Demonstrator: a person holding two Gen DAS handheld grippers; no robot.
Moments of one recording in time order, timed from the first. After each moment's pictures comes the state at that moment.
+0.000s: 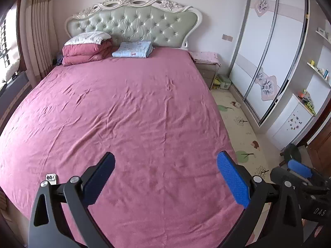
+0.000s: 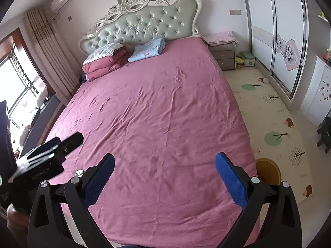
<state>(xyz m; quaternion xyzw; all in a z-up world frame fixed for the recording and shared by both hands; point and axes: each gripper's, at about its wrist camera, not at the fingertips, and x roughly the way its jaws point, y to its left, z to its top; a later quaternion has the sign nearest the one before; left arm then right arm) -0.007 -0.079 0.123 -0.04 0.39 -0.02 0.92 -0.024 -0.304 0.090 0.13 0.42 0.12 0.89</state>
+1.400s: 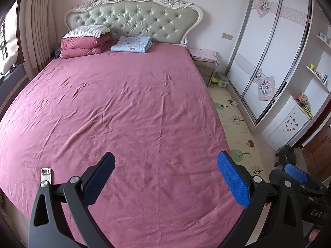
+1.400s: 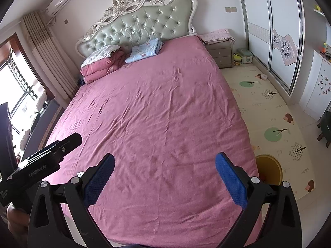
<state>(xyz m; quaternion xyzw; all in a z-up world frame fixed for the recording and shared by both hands) -0.006 -0.074 0.117 -0.06 0.41 -0.03 0.91 -0.026 -0.311 0.085 0.14 0.42 0.12 0.89</state>
